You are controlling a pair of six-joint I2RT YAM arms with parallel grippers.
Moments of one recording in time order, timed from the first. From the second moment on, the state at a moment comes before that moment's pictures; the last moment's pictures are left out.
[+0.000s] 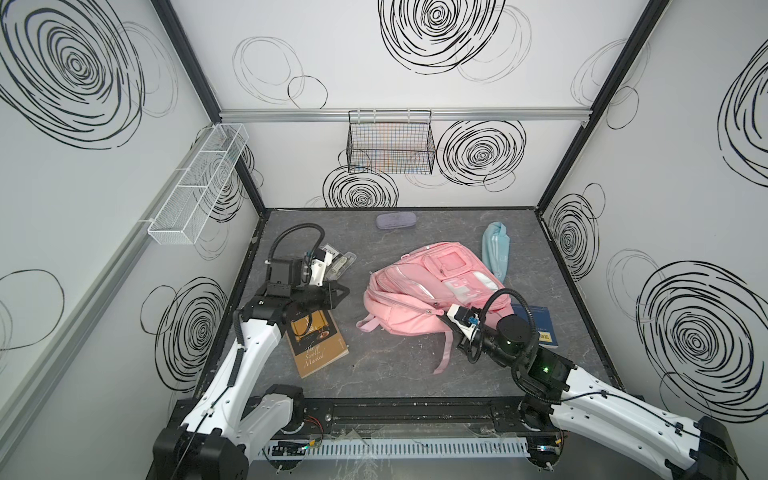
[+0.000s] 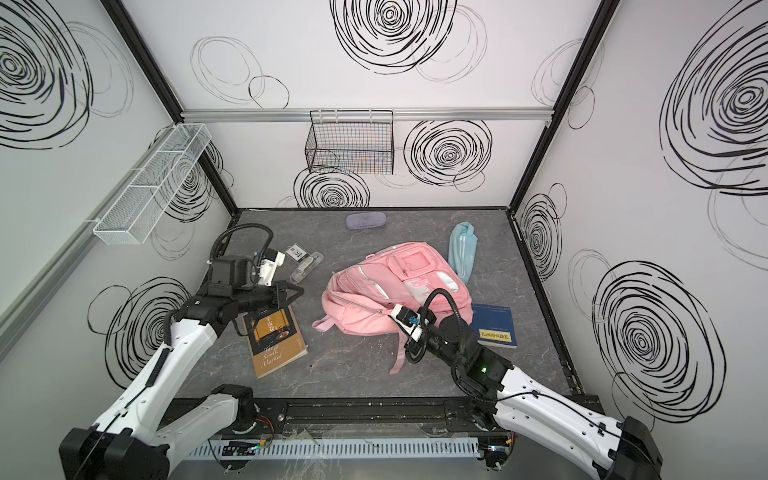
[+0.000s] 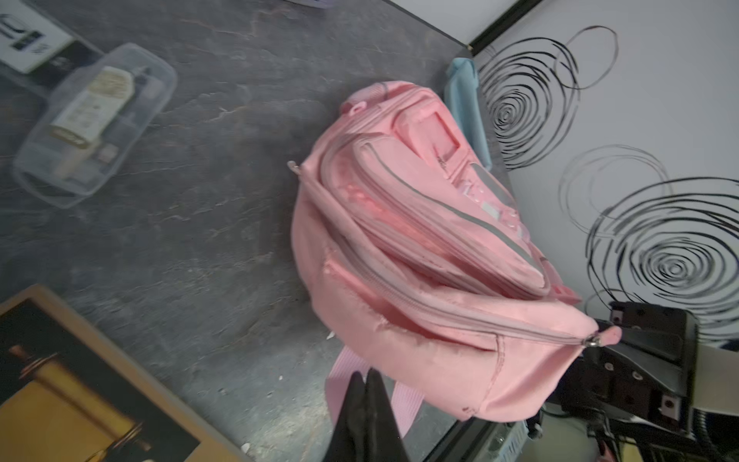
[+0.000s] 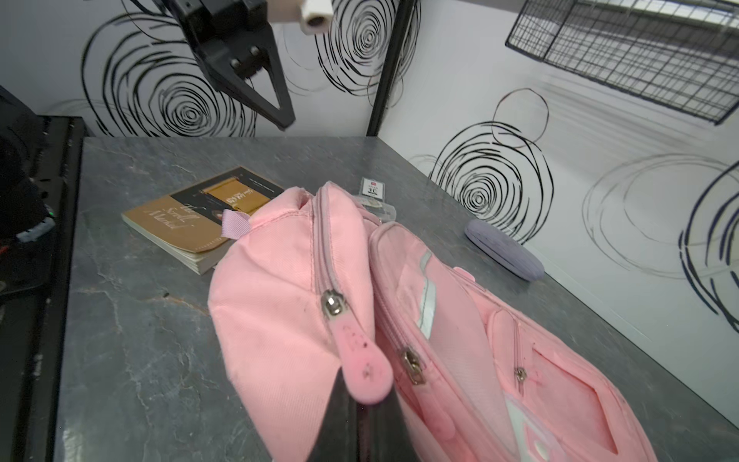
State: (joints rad) left arm -0.07 0.97 0.81 -0.63 0.62 -0.30; right arm 0.86 0.64 0.32 0.10 0.00 -0.26
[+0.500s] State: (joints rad) left arm -0.59 0.93 0.87 -0.48 0.48 -0.45; right arm 0.86 0.67 0.32 0.09 -0.04 -0.27
